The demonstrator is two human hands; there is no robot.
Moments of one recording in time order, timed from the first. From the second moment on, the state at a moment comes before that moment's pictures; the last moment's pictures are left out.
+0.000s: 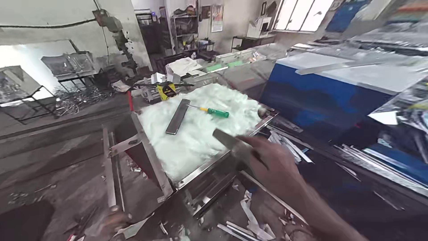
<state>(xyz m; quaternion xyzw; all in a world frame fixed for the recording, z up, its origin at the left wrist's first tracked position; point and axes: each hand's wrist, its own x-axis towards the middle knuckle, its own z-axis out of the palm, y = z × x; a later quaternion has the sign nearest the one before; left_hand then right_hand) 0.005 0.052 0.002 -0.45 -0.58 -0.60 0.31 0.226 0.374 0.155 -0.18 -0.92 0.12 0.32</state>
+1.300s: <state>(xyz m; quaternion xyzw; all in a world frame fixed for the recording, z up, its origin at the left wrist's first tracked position) 0.010 0.043 0.002 -0.31 -0.70 -0.50 0.41 0.608 0.490 -0.132 -0.61 -0.58 0.35 0.39</state>
